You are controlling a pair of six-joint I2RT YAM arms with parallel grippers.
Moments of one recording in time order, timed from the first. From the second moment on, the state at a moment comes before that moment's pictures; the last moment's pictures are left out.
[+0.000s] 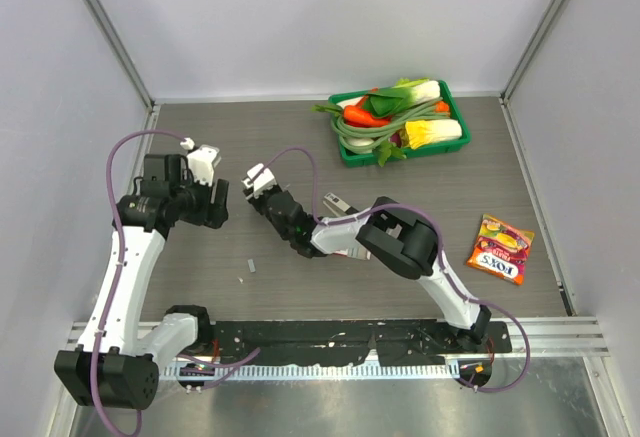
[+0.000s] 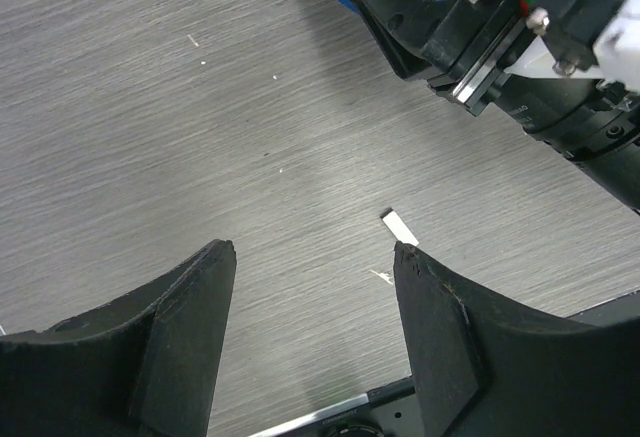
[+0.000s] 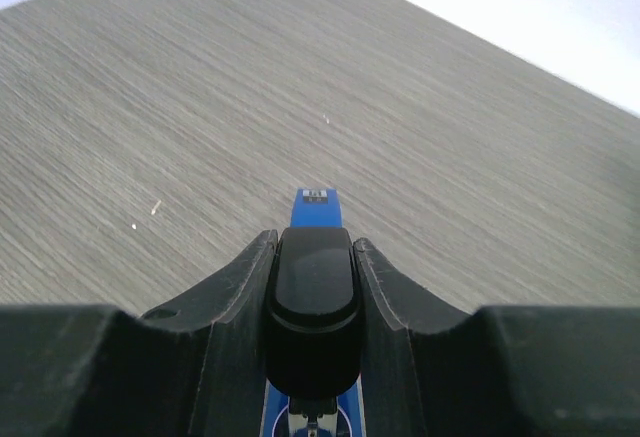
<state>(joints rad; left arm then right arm) -0.06 1.00 1.05 -0.92 0.23 0.19 1.05 2.27 1.36 0.89 0.46 -0.15</state>
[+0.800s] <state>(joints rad) -0.06 0.98 1.04 -0.90 0.21 0.15 0.94 1.84 1.29 0.06 0.46 0.19</state>
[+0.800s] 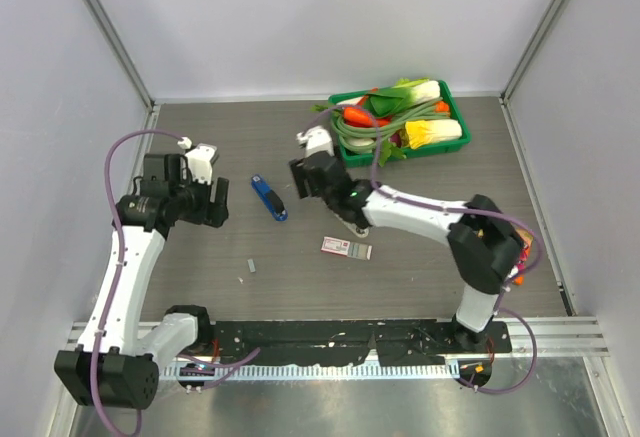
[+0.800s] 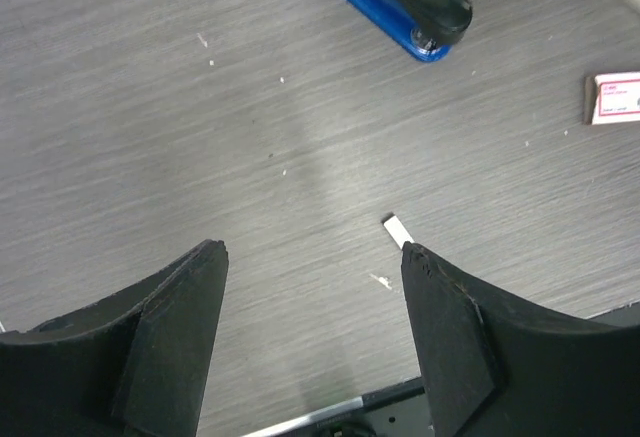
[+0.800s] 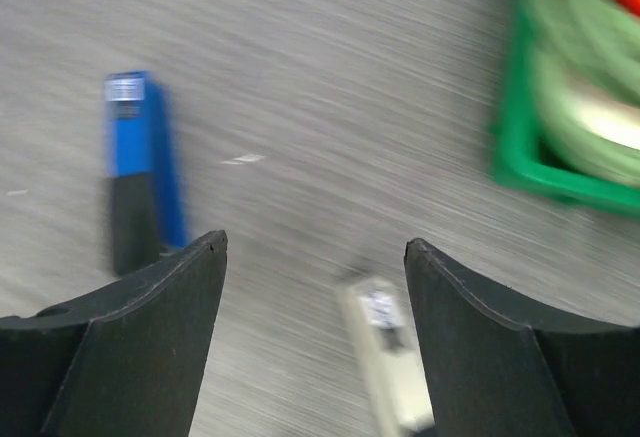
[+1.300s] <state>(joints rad) -0.06 1.00 1.04 -0.90 0.16 0.15 0.83 1.60 1.02 -0.21 0.57 0.20</state>
